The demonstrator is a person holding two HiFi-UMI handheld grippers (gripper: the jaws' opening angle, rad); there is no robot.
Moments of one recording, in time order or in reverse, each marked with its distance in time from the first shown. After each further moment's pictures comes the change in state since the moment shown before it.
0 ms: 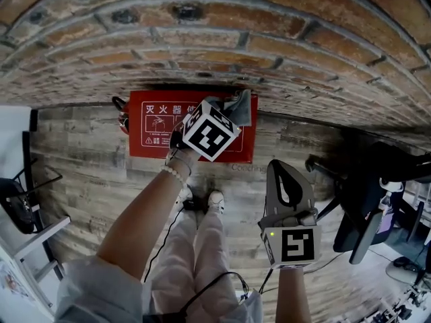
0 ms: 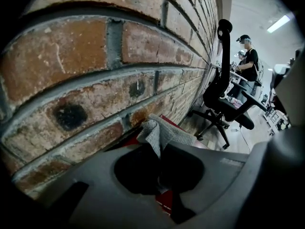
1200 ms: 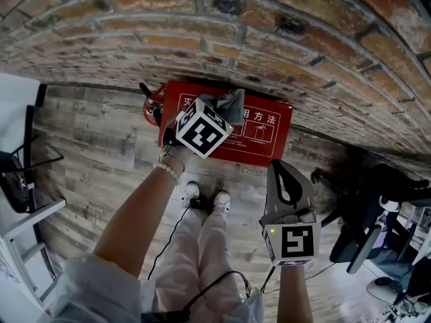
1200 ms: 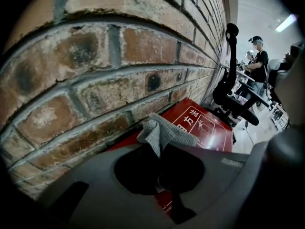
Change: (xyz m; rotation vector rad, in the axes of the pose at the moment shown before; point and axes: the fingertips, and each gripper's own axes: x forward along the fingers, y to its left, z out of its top) left arm -0.069 0.078 -0.069 -0.057 0.008 0.095; right arm 0.036 0.080 0.022 -0.095 0.021 0.107
